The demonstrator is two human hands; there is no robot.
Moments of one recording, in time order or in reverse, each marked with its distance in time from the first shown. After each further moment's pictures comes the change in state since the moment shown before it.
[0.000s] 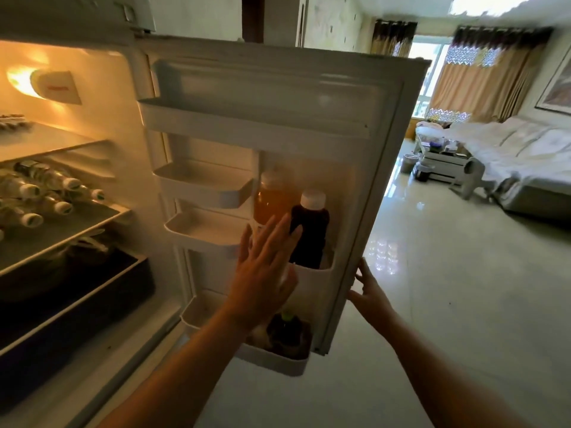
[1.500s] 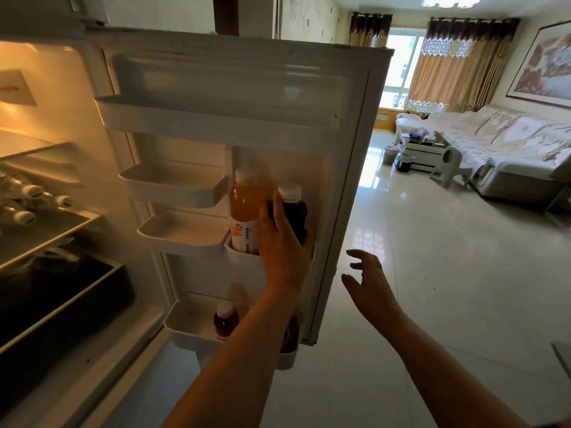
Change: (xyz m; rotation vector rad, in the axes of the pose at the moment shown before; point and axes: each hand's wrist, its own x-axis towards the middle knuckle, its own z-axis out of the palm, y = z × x) left_hand 0.069 0.062 0.063 -0.390 0.215 -0.572; right_hand -0.032 -0.036 -0.031 -0.090 0.196 -0.126
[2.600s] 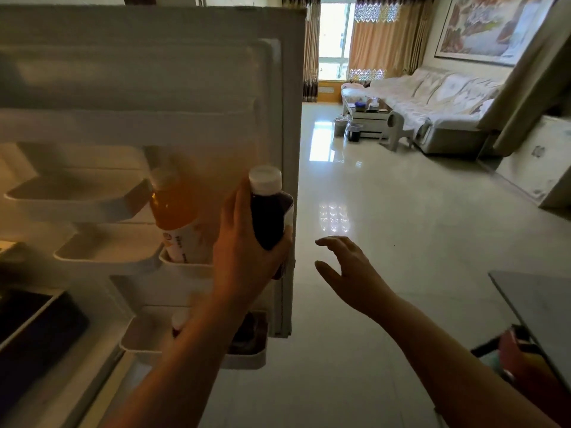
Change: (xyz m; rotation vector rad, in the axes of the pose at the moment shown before) left_hand -0.017 0.038 -0.051 -0.274 -0.246 0.248; right_hand -0.031 0.008 -0.044 -0.224 -0.056 -0.092
